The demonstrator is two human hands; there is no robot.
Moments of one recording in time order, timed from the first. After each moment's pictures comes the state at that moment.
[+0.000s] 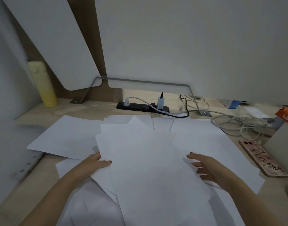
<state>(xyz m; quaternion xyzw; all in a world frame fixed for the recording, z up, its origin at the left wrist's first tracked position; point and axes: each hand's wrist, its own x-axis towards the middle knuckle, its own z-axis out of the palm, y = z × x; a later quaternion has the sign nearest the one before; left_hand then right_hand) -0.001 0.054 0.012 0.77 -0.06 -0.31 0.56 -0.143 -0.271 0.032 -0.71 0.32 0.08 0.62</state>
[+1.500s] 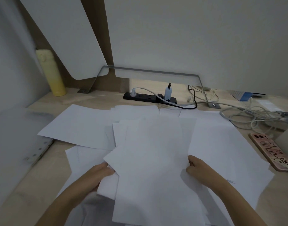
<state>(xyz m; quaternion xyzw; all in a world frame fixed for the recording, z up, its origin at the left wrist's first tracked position) -0.052 0.069 -0.015 0.73 -0.03 -0.33 0.60 -0.140 -0.229 0.000 -0.88 0.24 0.11 0.40</state>
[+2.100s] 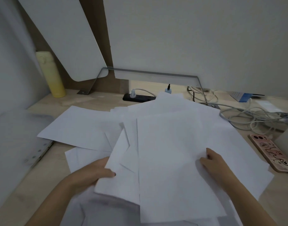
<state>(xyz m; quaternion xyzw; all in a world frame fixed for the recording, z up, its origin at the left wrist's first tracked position) -0.033 0.076 0.001 0.72 -0.12 -0.41 0.54 -0.145 -0.259 0.005 -0.85 0.29 -0.08 0.43</state>
